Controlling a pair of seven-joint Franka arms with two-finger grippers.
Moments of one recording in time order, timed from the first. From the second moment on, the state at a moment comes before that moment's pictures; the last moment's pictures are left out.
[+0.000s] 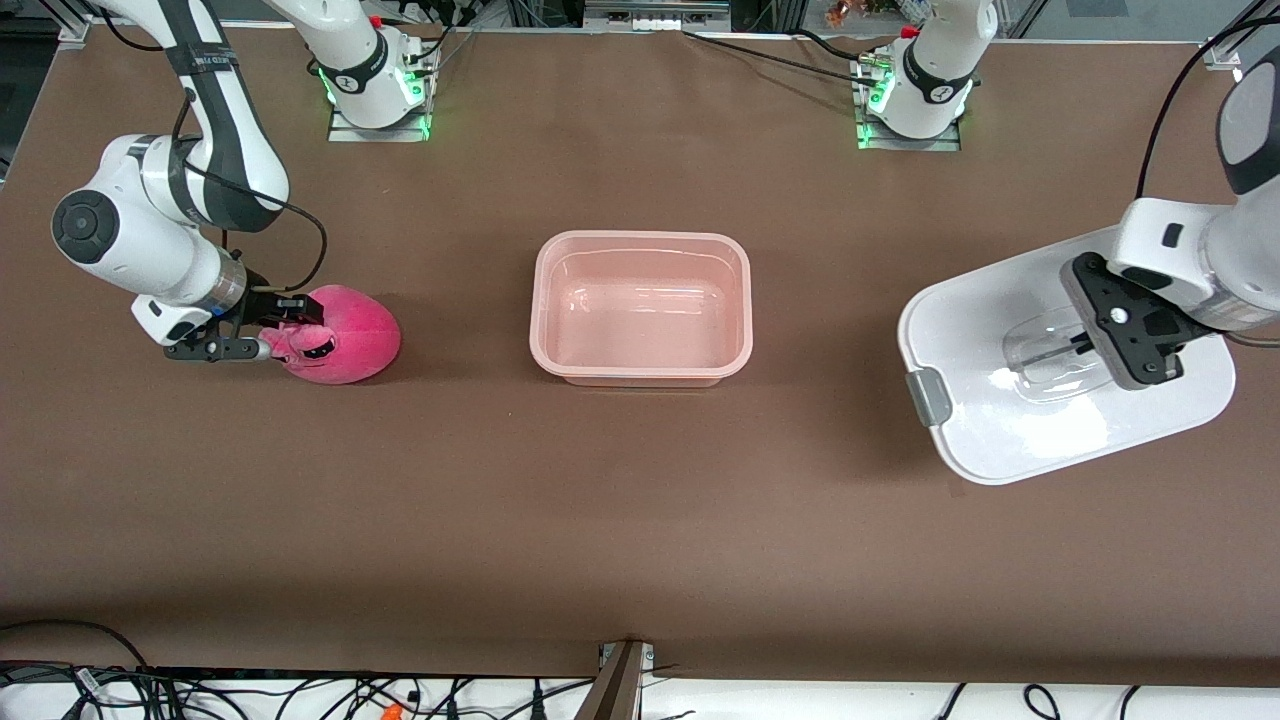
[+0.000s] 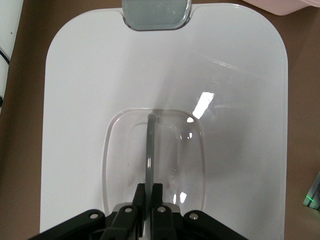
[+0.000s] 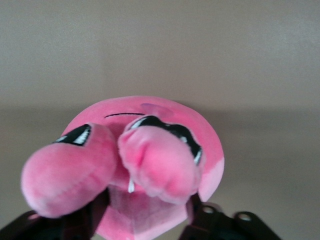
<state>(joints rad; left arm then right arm) 0.39 0.34 -0.56 -1.33 0.24 1.54 1.06 0.12 0.17 -0.12 -2.19 0.08 2.27 -0.06</state>
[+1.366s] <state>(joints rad) 0.44 0.36 -0.57 -1.33 0.24 1.53 1.13 0.20 0.13 0.14 -1.76 0.00 1.77 -0.15</state>
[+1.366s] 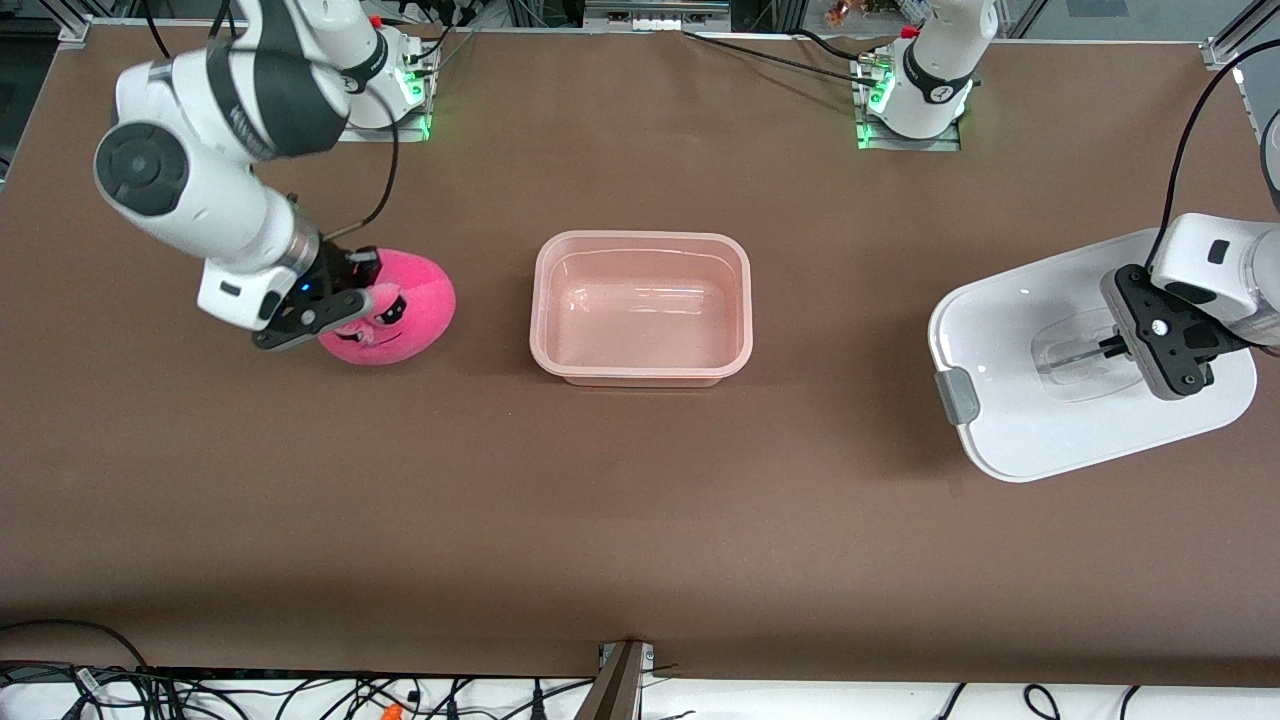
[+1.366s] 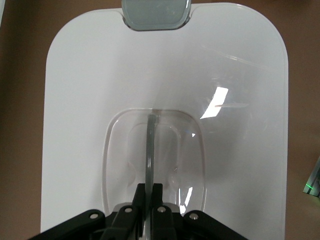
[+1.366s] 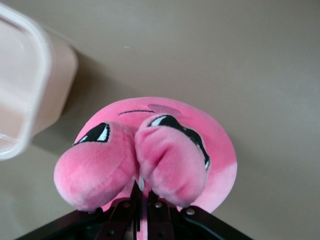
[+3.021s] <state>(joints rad) 0.44 0.37 -0.57 -1.33 0.24 1.53 1.13 0.74 0.60 0.15 -1.16 -0.22 1.54 -0.23</state>
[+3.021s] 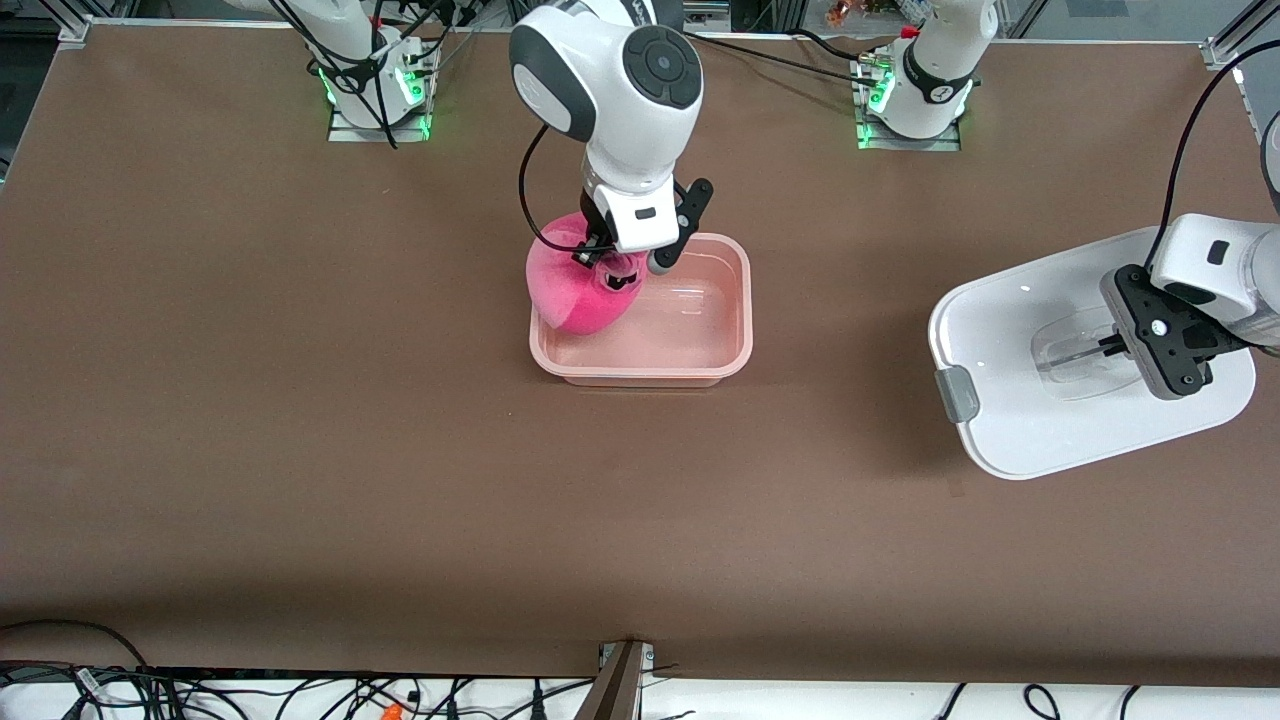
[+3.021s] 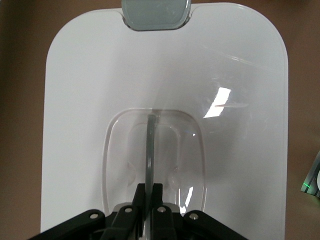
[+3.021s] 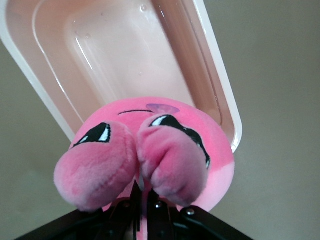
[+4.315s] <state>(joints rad) 0.44 0.37 -0.57 -1.33 0.24 1.53 1.13 0.78 0.83 0.14 -1.13 -0.28 1.95 -0.05</state>
